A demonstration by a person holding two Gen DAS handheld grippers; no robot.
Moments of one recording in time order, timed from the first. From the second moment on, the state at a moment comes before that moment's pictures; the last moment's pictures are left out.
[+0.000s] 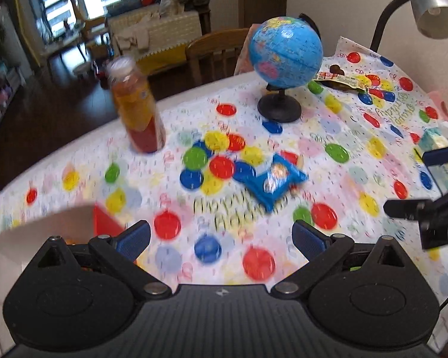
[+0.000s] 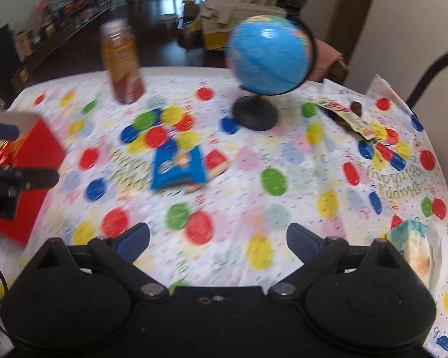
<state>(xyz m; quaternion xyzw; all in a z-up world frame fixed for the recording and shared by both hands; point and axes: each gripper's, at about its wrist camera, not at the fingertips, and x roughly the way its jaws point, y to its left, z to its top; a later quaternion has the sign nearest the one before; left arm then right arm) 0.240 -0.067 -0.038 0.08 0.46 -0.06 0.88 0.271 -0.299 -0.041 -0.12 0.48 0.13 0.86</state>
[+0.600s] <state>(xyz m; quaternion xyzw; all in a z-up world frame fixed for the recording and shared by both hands) 0.335 -0.126 -0.113 0.17 0.48 -0.16 0.85 0.395 -0.302 -0.116 -0.03 0.52 0.05 0.85</state>
